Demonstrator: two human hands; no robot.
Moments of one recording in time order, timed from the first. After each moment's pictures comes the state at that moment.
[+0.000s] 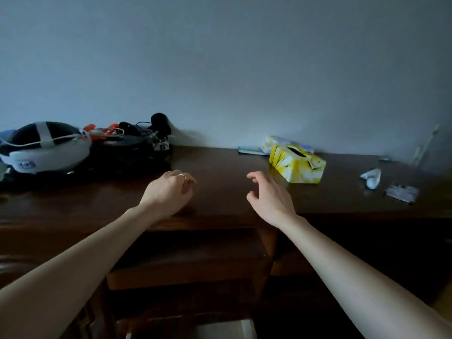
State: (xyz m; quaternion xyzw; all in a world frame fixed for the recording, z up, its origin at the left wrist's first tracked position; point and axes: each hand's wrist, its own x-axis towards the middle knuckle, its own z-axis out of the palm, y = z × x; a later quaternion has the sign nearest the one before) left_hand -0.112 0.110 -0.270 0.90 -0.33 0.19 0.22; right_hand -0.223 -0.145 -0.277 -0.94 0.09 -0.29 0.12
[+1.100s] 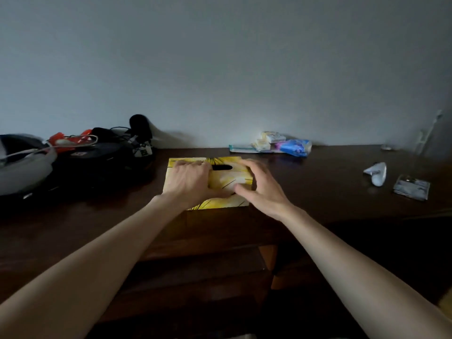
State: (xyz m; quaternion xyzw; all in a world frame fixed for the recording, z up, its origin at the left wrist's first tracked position) left_hand -0.069 -0.006 -0.234 0.88 -0.37 0.28 0.04; right_hand -0.172 -0.202 -0.259 -0.92 0.02 -0.25 0.29
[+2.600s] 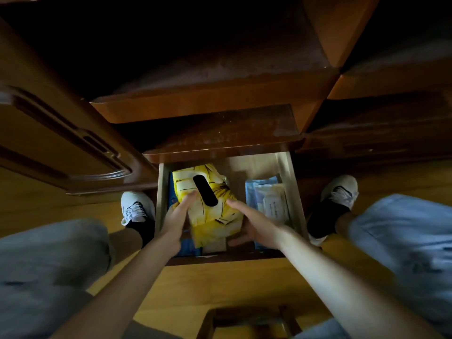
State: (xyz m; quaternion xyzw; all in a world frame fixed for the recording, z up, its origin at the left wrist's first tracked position) left_hand -0.284 0.193 -0.654 0.69 0.26 -0.34 0.58; right_hand -0.363 -0.007 -0.668 -0.48 0.24 0.33 0.78
